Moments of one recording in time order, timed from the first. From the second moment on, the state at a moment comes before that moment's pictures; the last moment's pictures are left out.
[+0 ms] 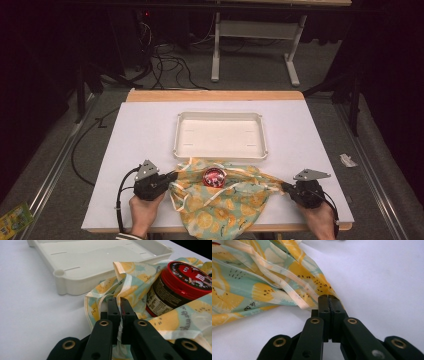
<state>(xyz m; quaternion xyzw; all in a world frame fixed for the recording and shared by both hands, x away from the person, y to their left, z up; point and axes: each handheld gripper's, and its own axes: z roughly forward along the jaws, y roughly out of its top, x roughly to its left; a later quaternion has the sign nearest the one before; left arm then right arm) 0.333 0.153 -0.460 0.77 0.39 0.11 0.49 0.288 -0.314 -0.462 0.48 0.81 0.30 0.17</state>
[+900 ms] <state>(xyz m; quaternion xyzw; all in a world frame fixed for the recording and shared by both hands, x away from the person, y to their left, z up) 0.327 0.146 -0.450 0.77 0.37 0.12 0.50 0.308 -0.254 -0.405 0.39 0.82 0.37 0.21</state>
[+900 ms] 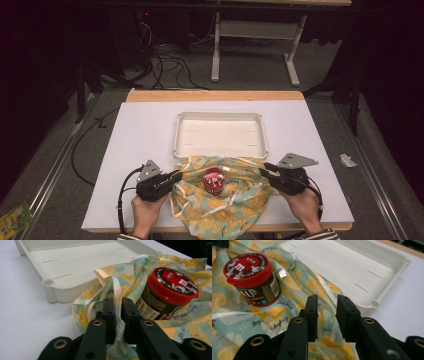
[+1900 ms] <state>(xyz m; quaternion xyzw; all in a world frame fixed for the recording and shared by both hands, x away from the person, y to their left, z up) 0.296 0.130 -0.395 0.78 0.32 0.13 0.52 0.323 -0.209 -0.449 0.36 0.86 0.34 0.14</state>
